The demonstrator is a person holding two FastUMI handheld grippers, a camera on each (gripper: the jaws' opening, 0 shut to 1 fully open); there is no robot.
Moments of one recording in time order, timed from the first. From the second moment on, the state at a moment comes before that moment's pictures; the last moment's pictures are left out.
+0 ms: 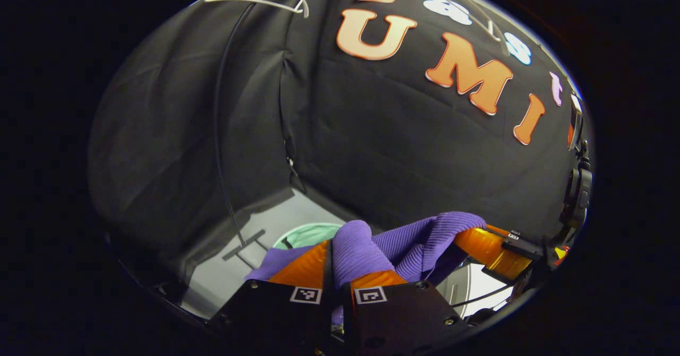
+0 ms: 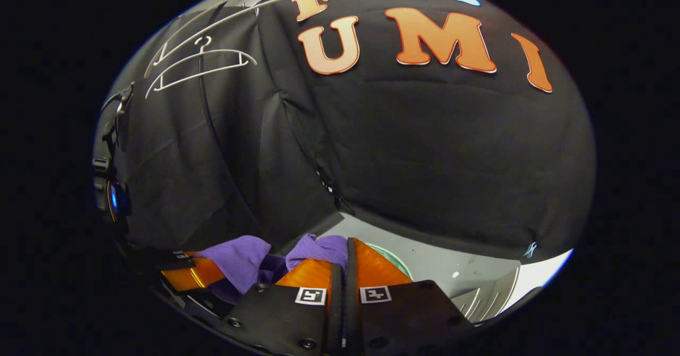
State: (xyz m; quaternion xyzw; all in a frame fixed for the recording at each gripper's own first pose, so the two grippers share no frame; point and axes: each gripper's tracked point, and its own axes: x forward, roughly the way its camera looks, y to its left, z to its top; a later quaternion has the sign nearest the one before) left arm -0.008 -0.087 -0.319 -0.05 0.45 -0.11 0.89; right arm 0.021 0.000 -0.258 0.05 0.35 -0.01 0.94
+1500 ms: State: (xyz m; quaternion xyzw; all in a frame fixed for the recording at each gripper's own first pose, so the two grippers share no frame) left arm -0.003 -0.068 -0.307 -0.02 0.44 -0.09 0.89; right arm 0.017 -0.003 -0.282 0.04 0.39 -0.02 0.92
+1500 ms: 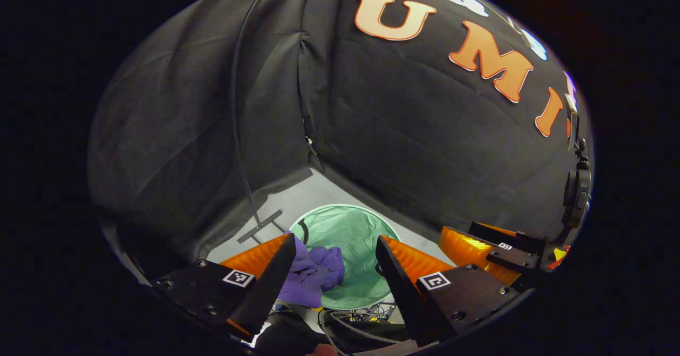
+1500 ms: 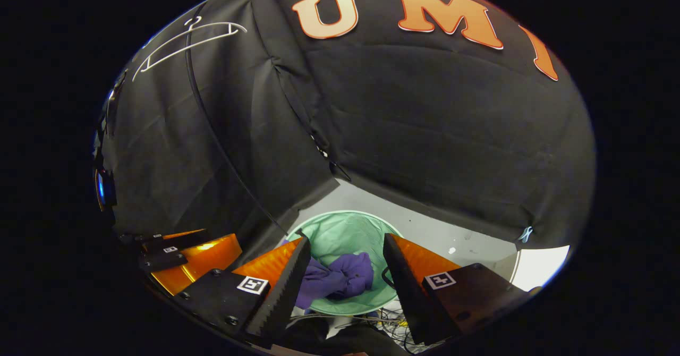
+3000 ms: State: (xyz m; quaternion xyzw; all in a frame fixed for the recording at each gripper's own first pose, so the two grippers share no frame) left arm -0.061 -0.090 -0.068 -0.05 0.14 -0.09 0.98; right arm -0.102 -0.002 -0.005 -0.03 0.08 -0.08 0.99
